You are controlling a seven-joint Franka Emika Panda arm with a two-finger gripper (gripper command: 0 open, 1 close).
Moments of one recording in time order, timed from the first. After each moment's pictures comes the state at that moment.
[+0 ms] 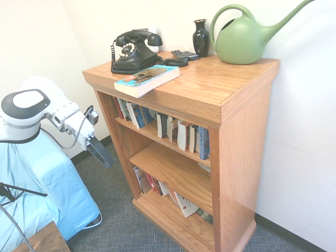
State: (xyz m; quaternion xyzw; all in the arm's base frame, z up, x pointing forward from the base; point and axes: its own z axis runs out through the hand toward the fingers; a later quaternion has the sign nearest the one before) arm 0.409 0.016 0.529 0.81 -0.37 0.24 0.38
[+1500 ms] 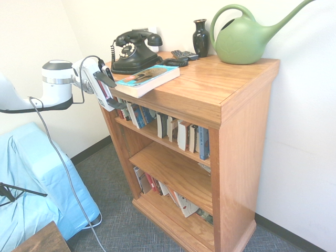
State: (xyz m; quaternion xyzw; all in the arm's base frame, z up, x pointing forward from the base) arm 0.560 0.102 0.589 0.66 -0.36 0.32 0.58
